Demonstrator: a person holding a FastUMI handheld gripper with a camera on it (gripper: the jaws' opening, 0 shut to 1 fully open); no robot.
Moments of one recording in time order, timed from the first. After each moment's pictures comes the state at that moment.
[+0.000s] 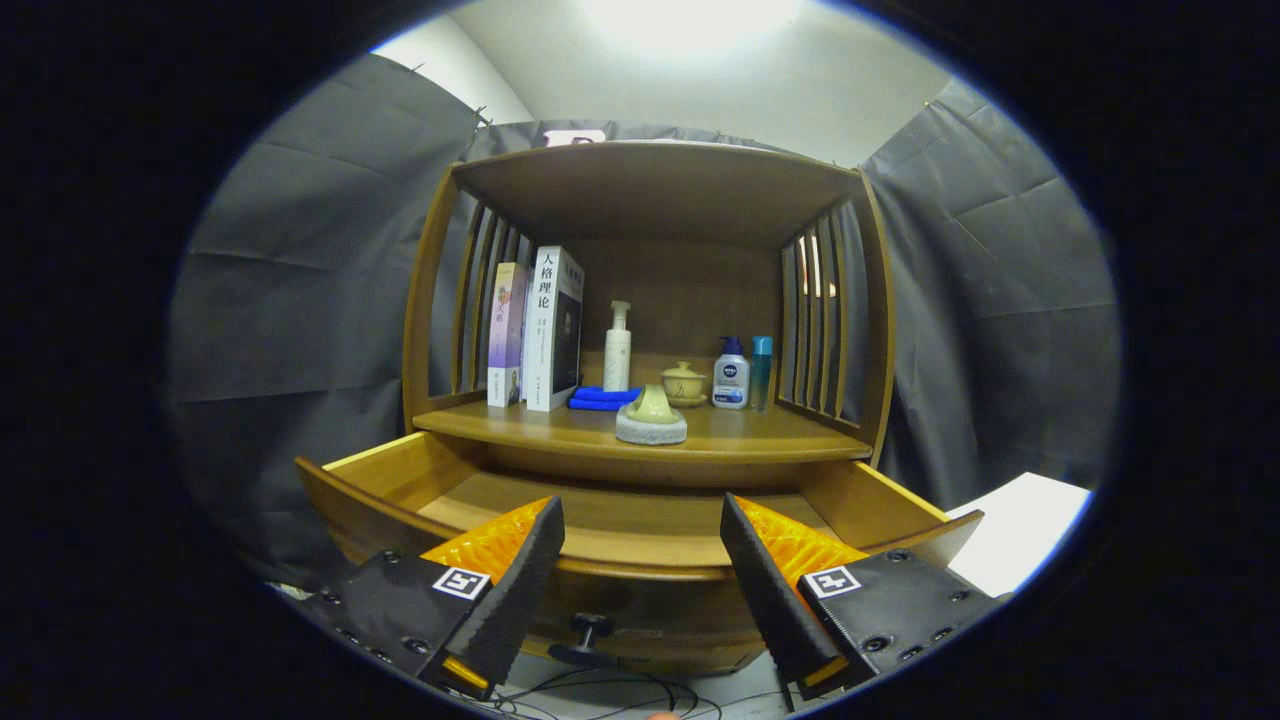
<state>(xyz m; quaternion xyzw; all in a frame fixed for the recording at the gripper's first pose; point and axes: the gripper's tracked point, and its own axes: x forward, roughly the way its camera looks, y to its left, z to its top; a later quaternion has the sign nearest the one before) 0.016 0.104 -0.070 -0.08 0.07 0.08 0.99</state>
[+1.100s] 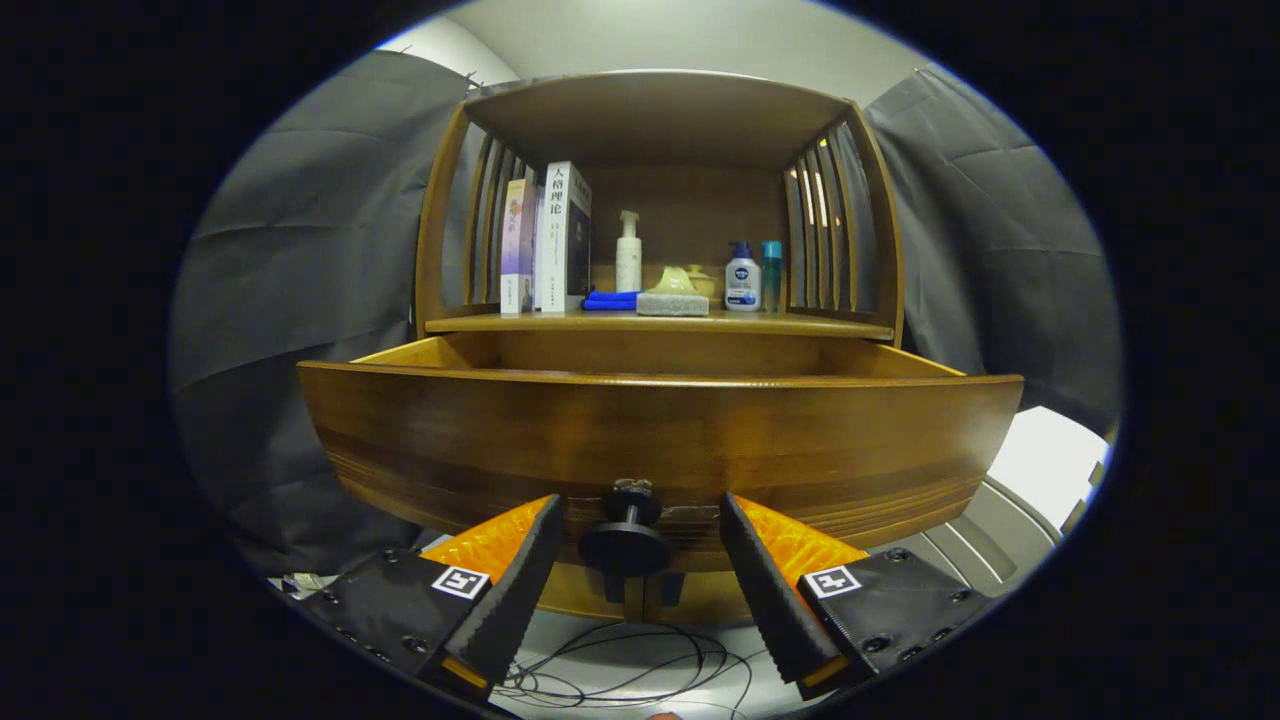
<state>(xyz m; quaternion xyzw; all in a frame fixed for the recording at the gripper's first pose) -0.009 0.110 -0.168 -0.06 0.16 0.07 0.98</state>
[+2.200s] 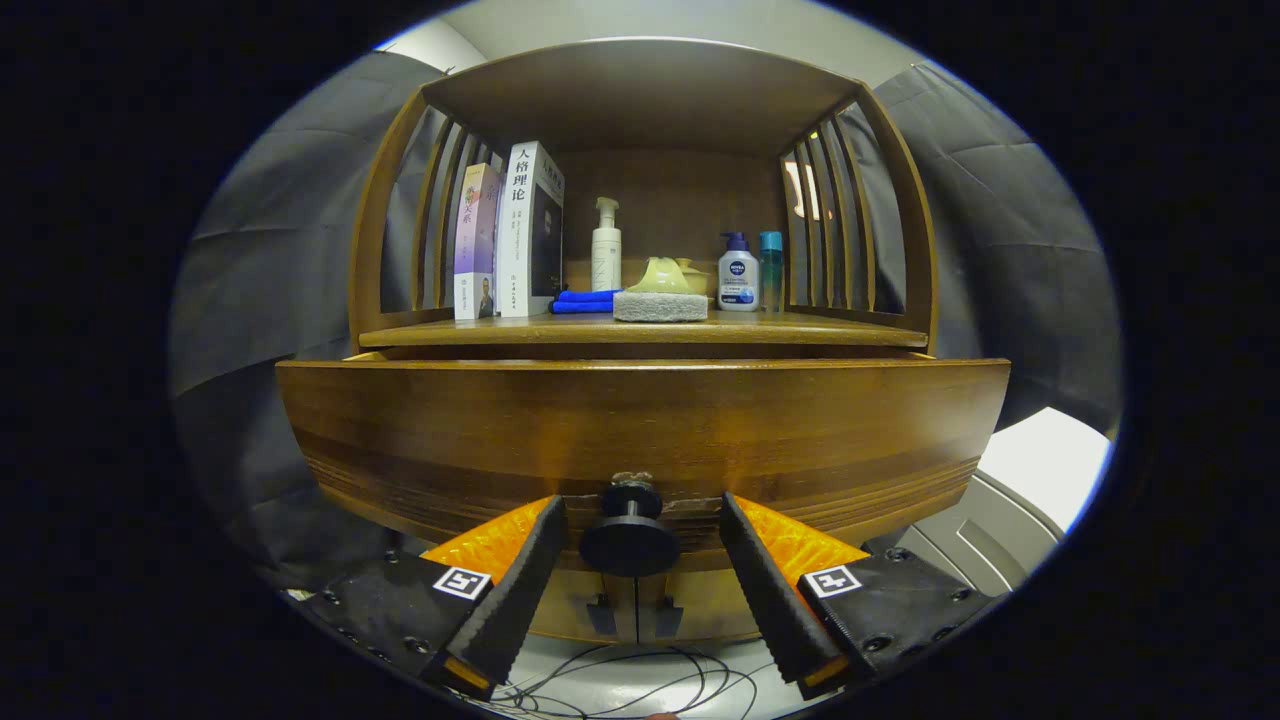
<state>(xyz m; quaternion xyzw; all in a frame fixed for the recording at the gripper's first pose) 0.076 0.121 -0.170 -0.05 0.15 0.05 0.99</state>
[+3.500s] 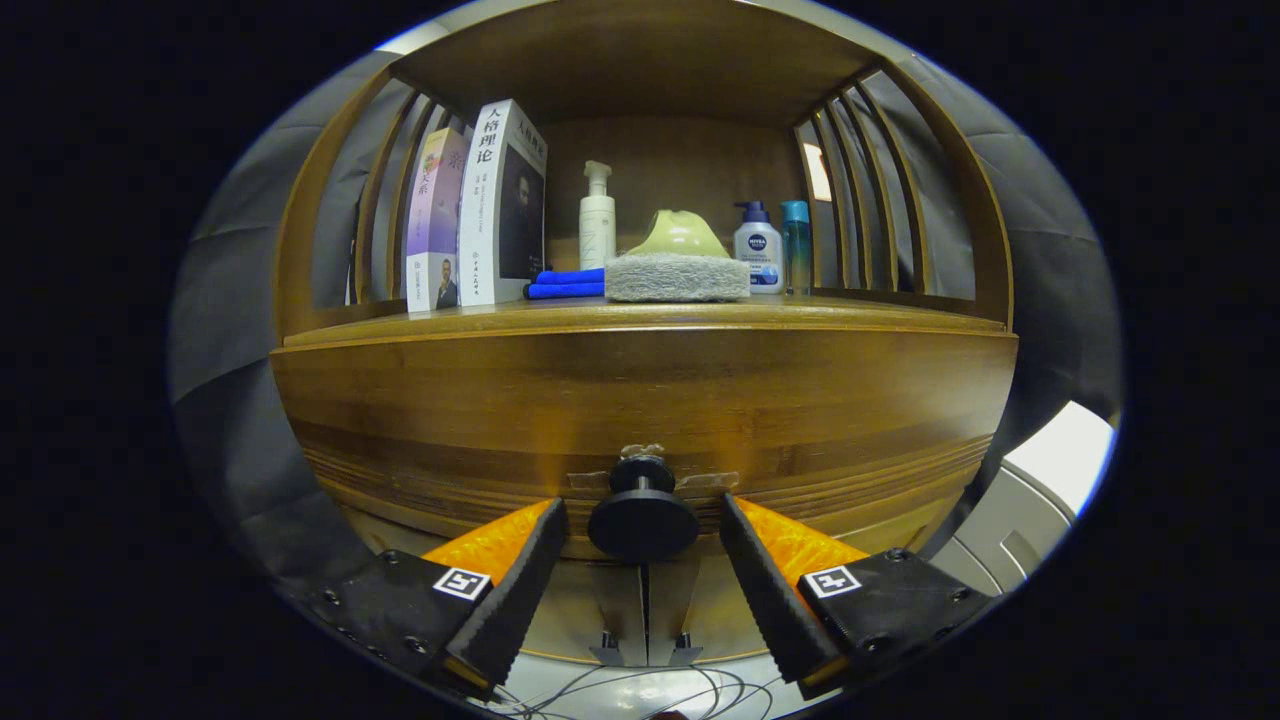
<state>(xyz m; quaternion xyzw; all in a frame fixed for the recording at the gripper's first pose) 0.157 0.134 -0.196 -0.05 0.17 0.04 0.98</state>
